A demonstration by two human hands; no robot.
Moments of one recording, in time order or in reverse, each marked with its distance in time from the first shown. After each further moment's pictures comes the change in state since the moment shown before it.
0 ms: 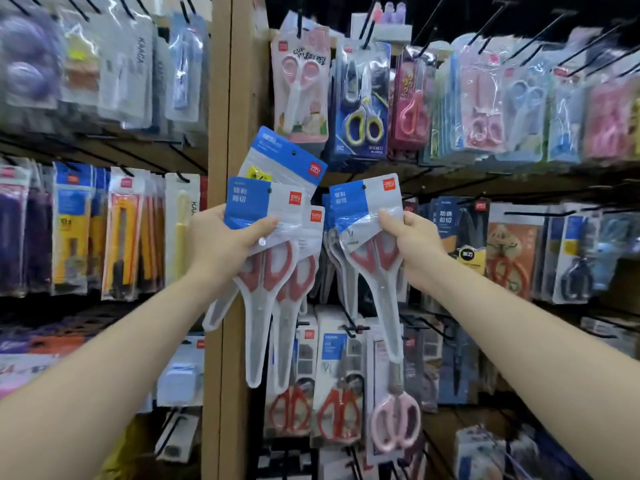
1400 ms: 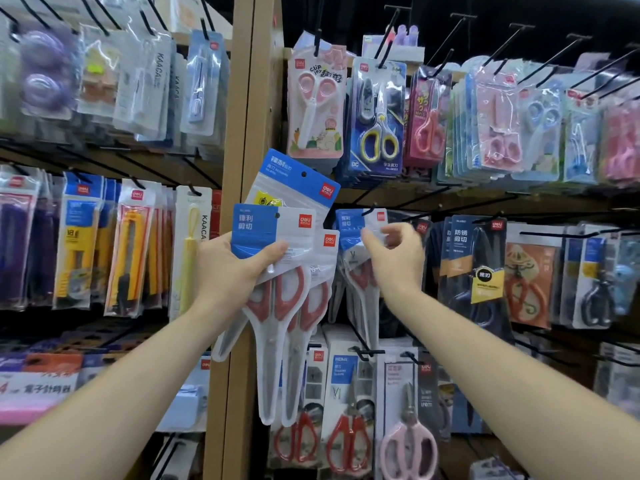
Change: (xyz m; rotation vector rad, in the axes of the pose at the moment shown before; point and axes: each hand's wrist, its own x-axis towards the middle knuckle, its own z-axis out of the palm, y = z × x) left_hand -0.004 -0.020 -0.004 -0.084 -0.013 0.018; right_hand 0.005 0.024 0.051 -0.347 0.290 -0.289
